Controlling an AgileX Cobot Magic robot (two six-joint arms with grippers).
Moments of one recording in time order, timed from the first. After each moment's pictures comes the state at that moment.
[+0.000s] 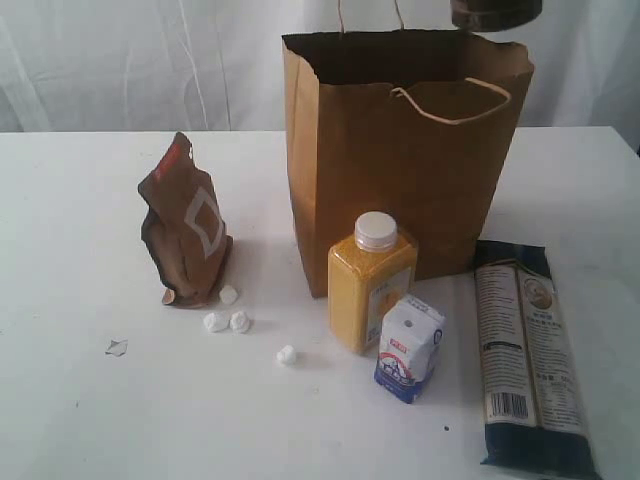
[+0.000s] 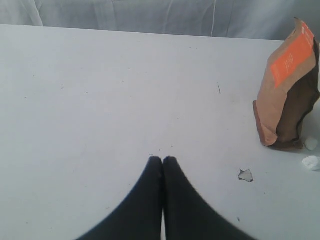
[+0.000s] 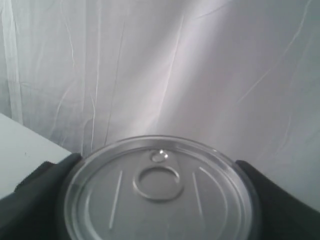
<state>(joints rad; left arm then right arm) -0.14 0.01 -0.23 0.24 0.63 -0.31 0.21 1.46 -1.43 0.85 0.30 -1.03</state>
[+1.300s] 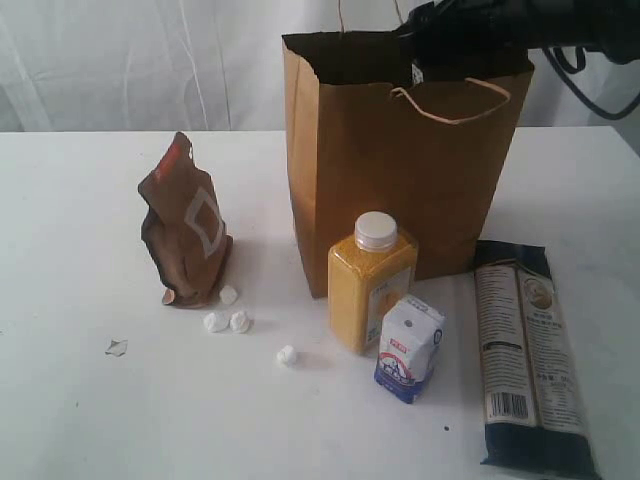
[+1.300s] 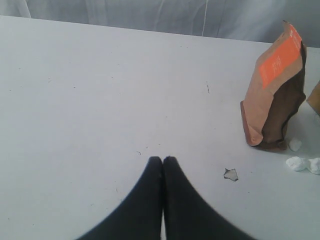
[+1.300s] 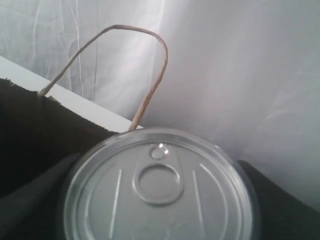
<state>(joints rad) -0.14 0.01 -0.23 0.19 0.63 -0.31 0.21 1.75 -1.43 0.91 0.21 -1.11</state>
